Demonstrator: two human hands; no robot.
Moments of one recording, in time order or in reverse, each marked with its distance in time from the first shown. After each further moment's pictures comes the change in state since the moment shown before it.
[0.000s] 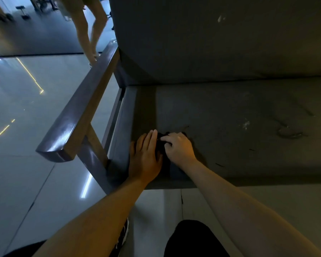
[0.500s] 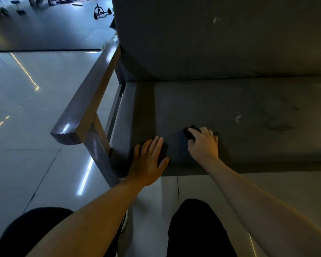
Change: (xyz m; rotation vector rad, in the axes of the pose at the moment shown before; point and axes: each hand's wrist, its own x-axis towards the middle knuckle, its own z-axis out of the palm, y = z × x) left_hand -0.046 0.000 -0.007 0.058 -0.251 0.112; right_hand -0.057 0.030 -0.048 -0.271 0.113 0.275
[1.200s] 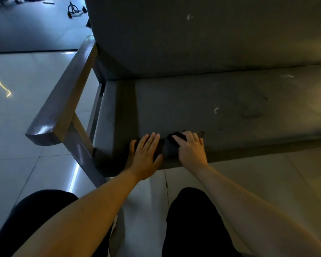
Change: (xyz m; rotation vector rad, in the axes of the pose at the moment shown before) left_hand 0.007 0.032 0.009 -0.034 -0.100 0.092; right_hand -0.055 0.024 -0.002 -0.122 -0.003 -0.135
